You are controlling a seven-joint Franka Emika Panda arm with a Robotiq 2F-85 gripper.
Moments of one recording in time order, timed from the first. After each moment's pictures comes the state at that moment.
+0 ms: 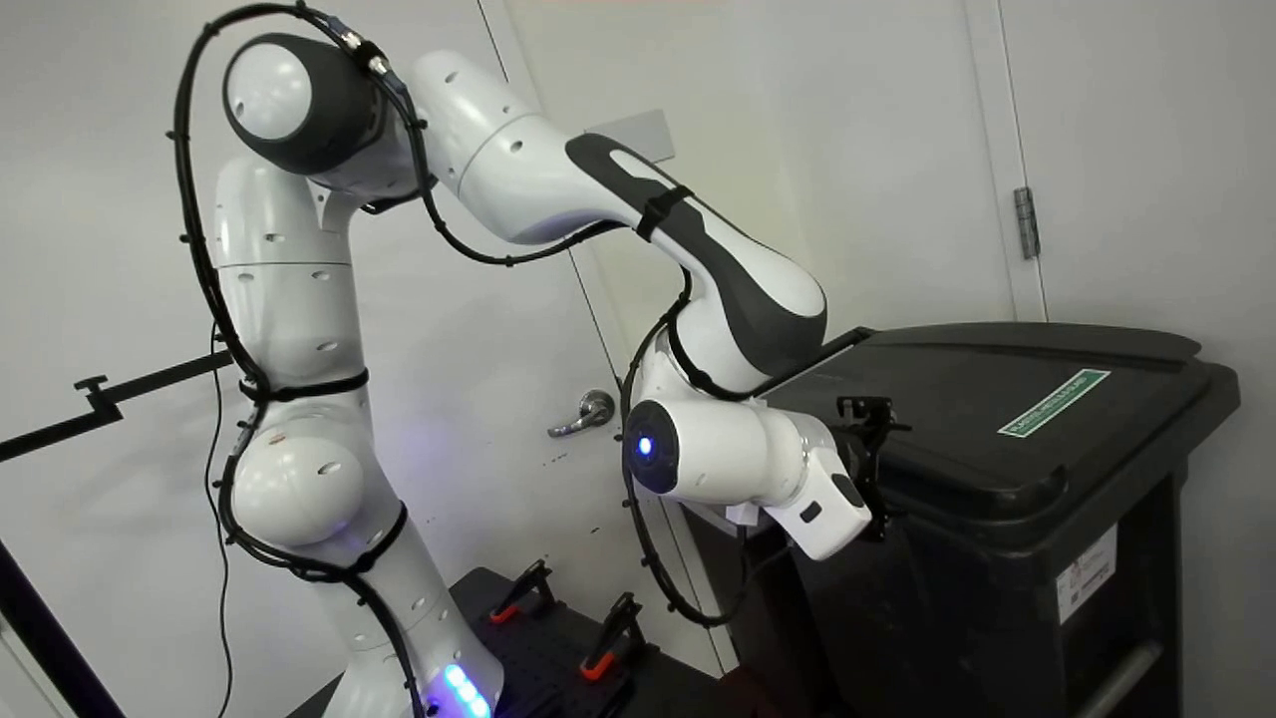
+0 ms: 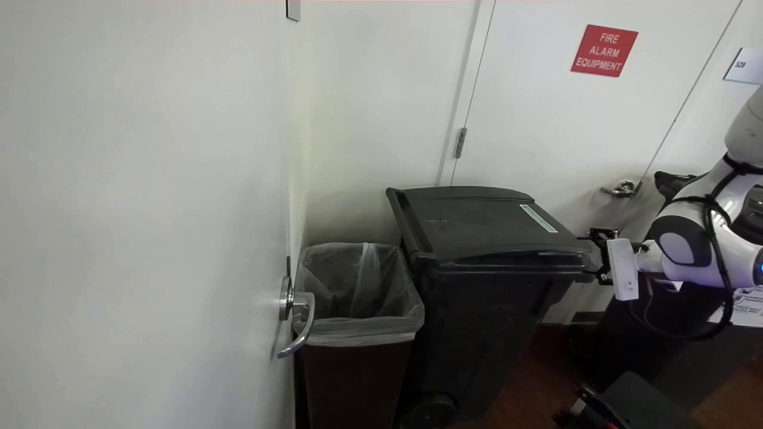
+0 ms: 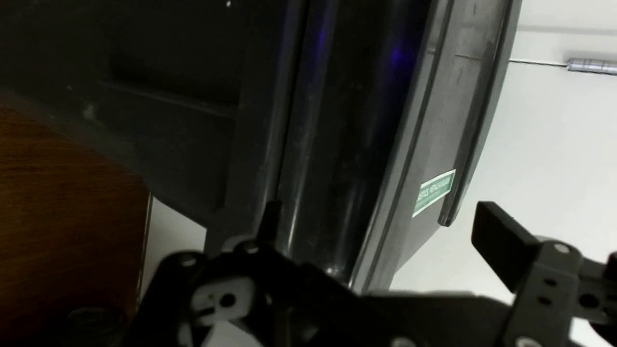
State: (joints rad) arm -0.34 0.29 -0.57 -2.43 2.18 2.39 -1.12
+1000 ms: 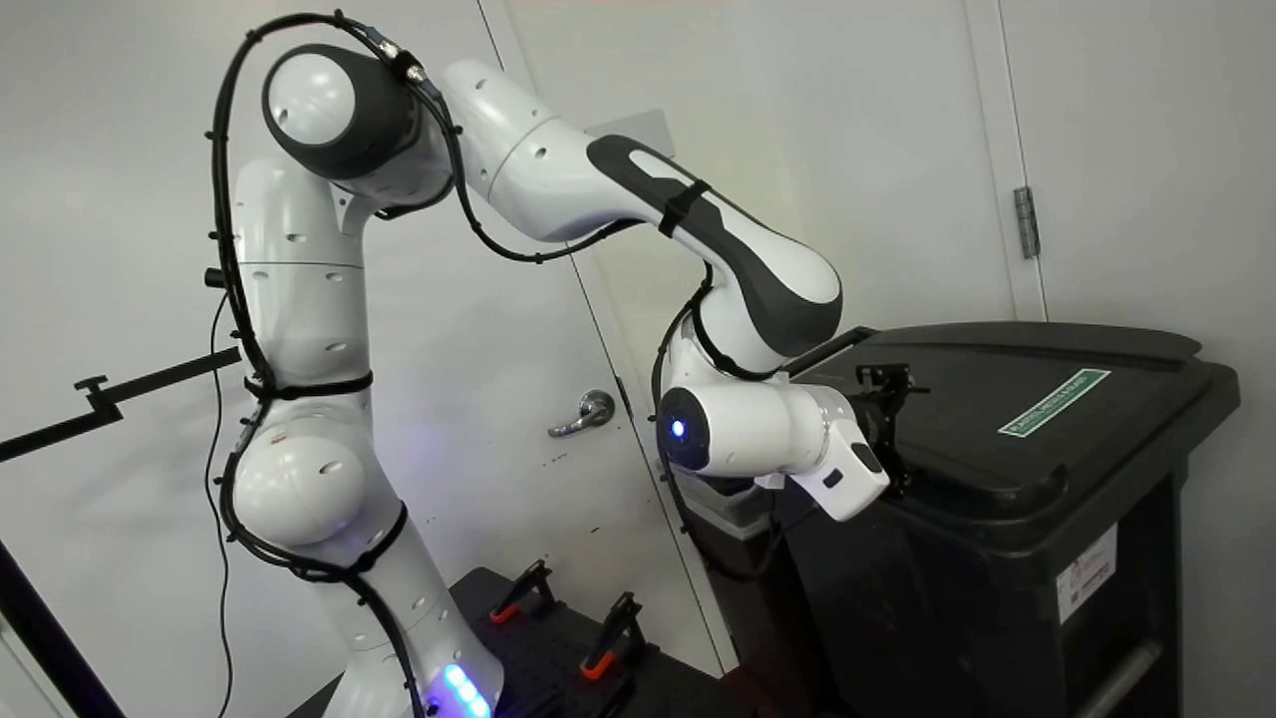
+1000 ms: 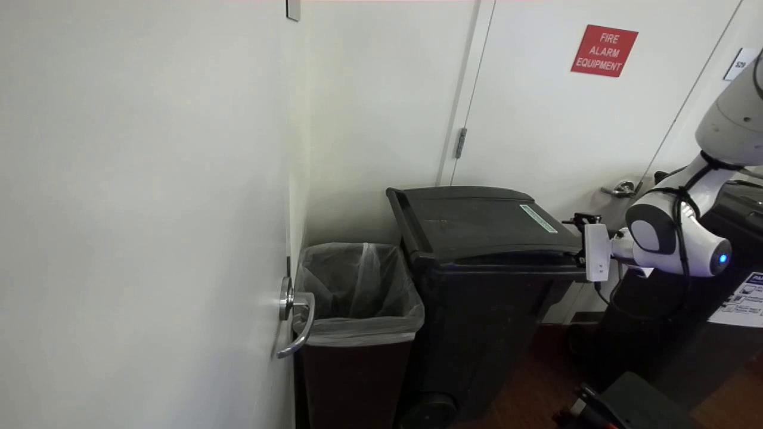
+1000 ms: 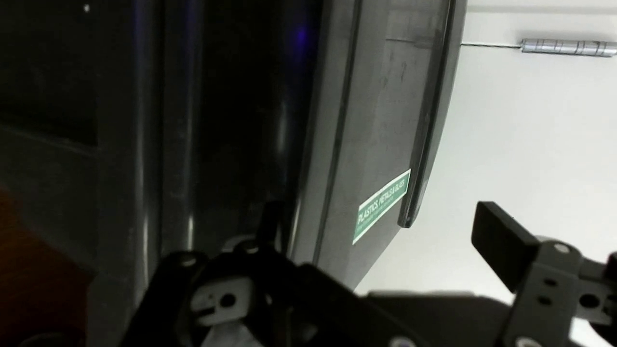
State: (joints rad) arm -0.33 0.35 -0.50 -2.33 2.35 2.38 -1.12
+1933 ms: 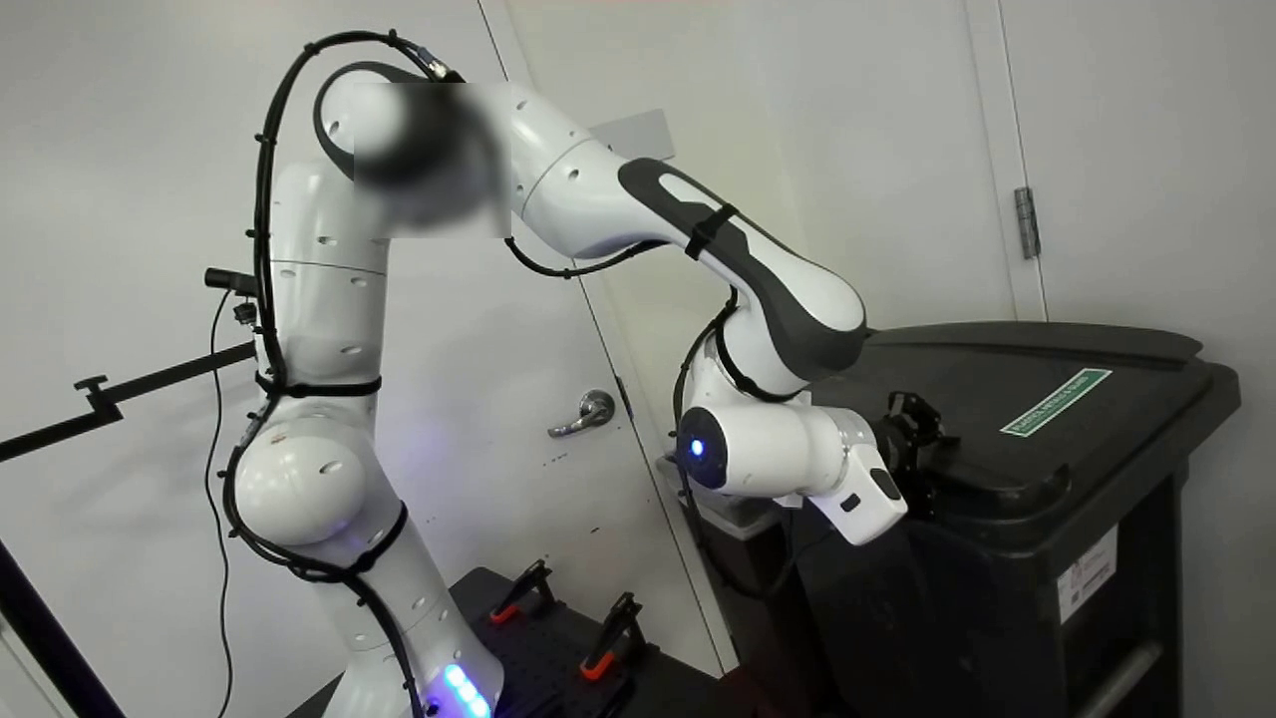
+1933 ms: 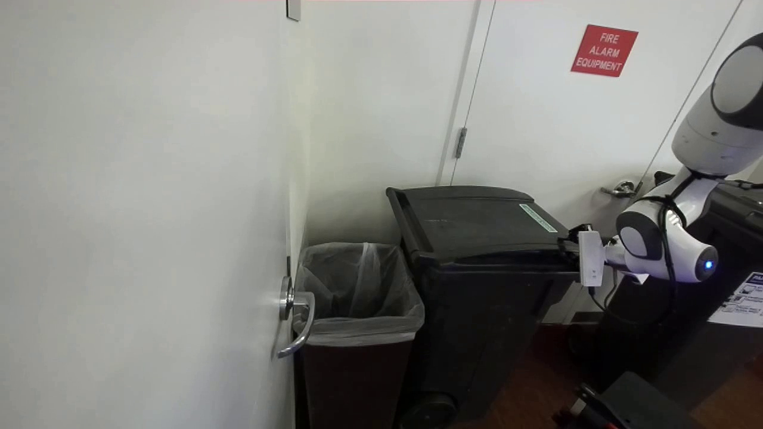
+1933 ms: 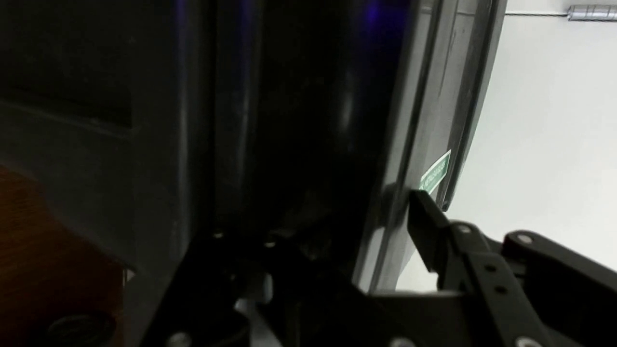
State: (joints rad) arm -0.33 0.46 -0.51 -2.26 2.43 2.38 -1.12
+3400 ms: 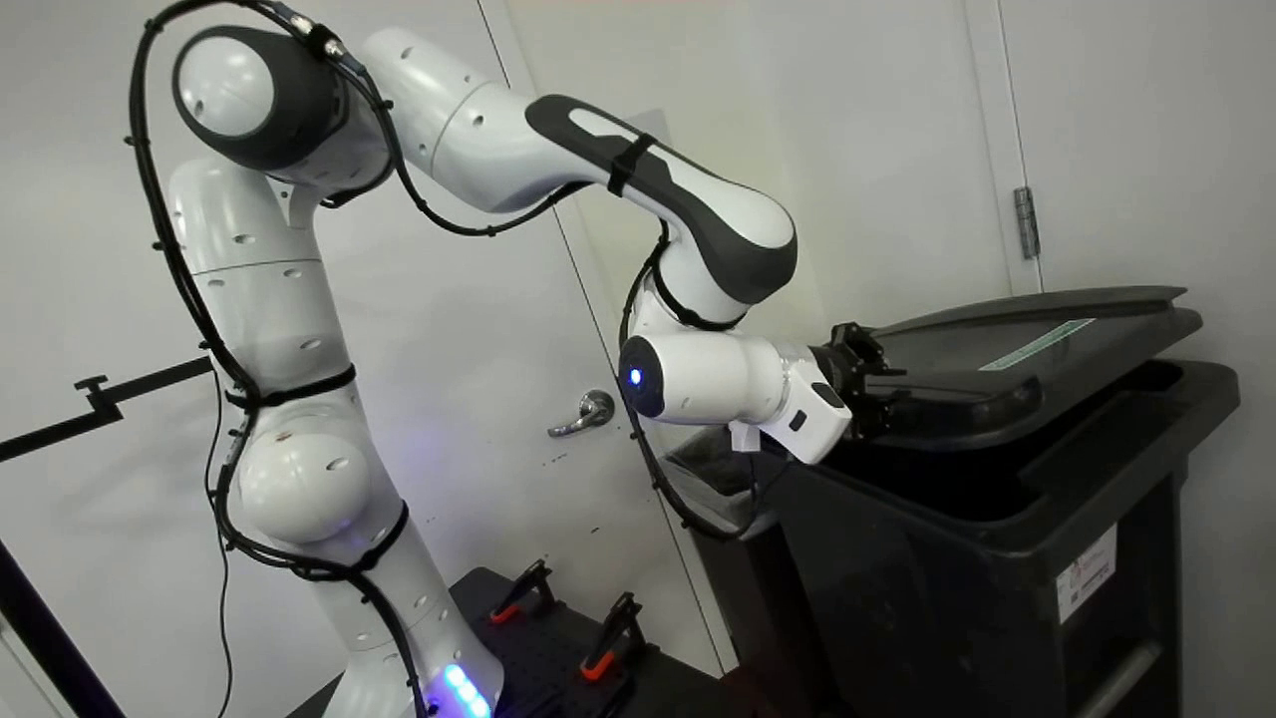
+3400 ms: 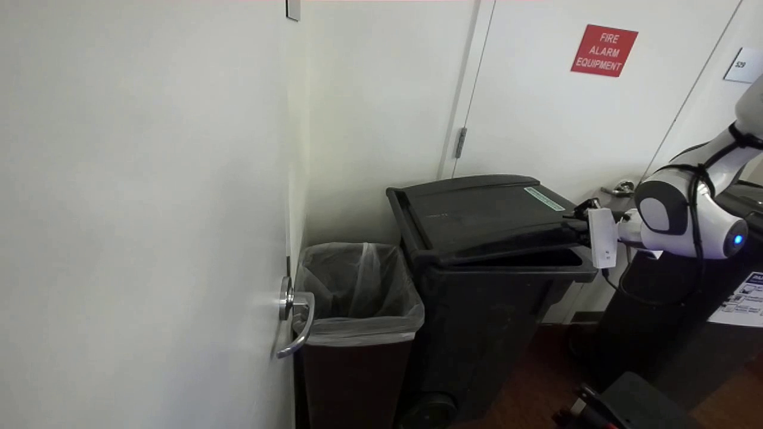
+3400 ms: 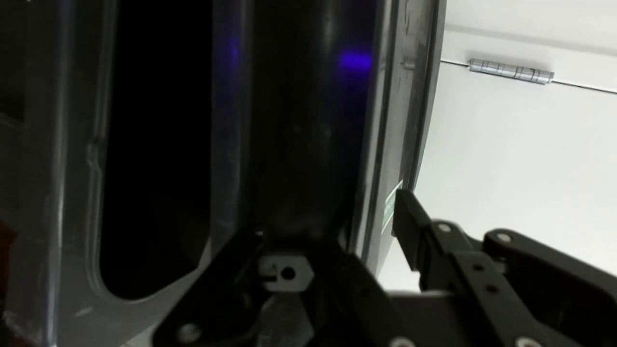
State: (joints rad) arm -0.29 0.16 -0.50 -2.39 2.36 2.50 -1.24
